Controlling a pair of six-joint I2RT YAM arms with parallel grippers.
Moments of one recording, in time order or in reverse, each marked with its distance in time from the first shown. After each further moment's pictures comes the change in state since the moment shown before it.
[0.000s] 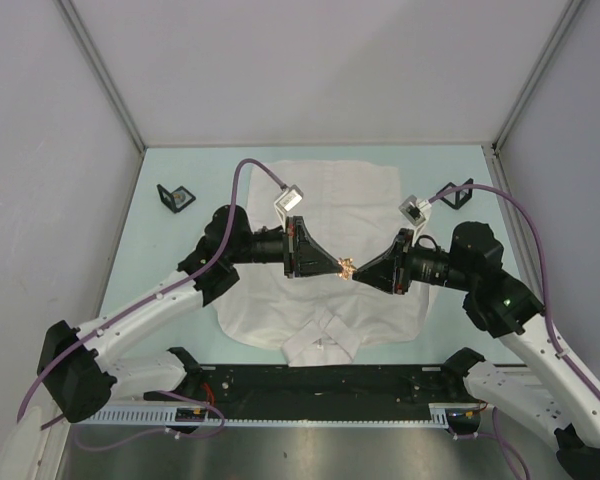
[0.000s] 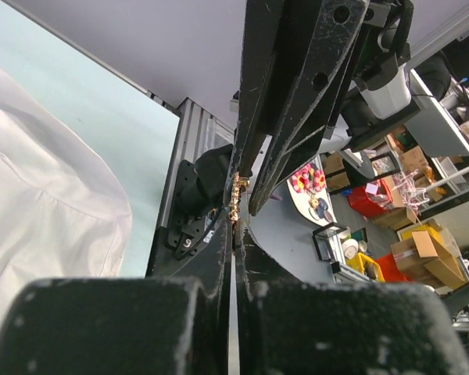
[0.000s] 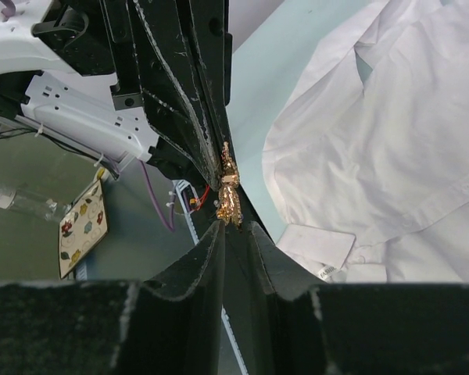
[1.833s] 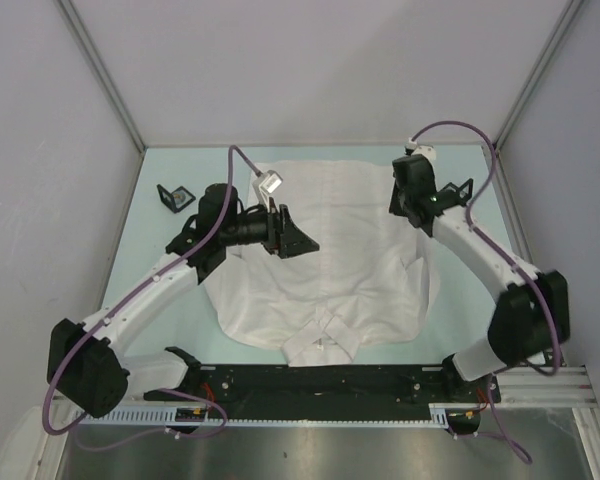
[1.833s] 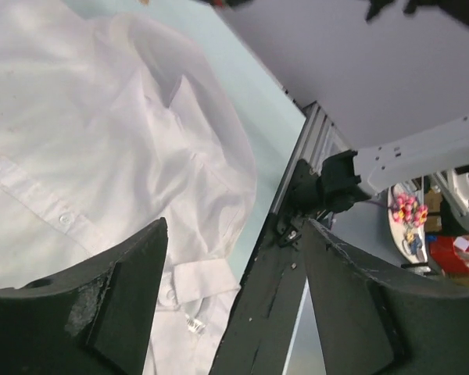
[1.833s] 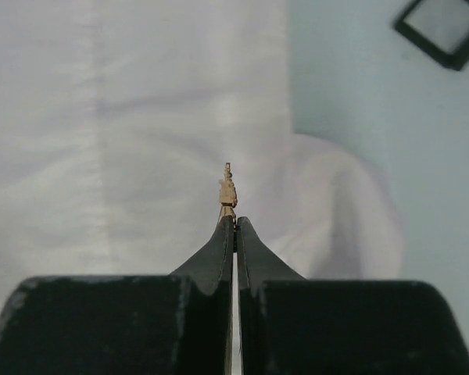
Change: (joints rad) left arm 0.239 0.043 0.068 -0.332 -0.066 0.231; right arm -0.201 0.652 0.274 -0.088 0.907 -0.071
